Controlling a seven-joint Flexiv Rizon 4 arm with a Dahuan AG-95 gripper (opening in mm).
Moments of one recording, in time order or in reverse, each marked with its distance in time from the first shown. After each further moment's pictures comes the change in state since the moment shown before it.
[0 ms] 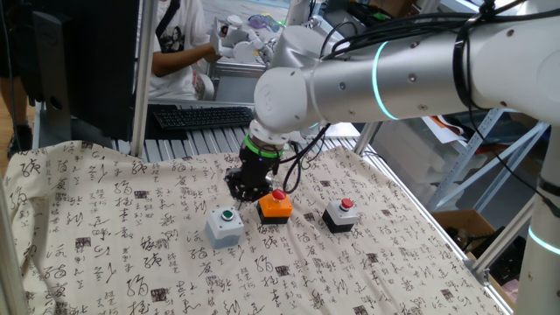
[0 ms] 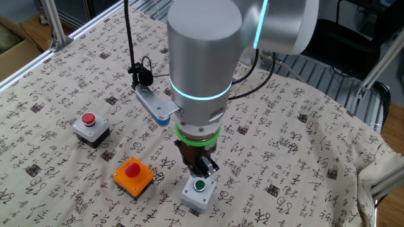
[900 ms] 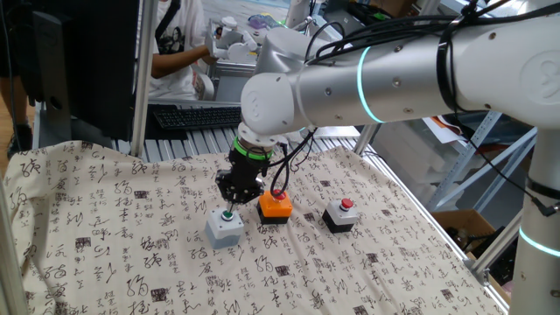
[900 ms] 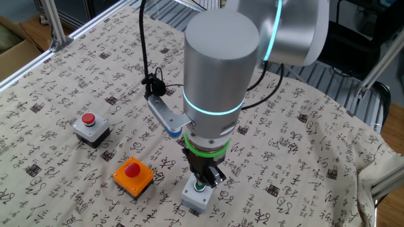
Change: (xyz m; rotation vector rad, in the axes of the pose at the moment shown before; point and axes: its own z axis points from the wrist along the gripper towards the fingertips) arm -0.001 0.015 0.011 0.023 -0.007 0.018
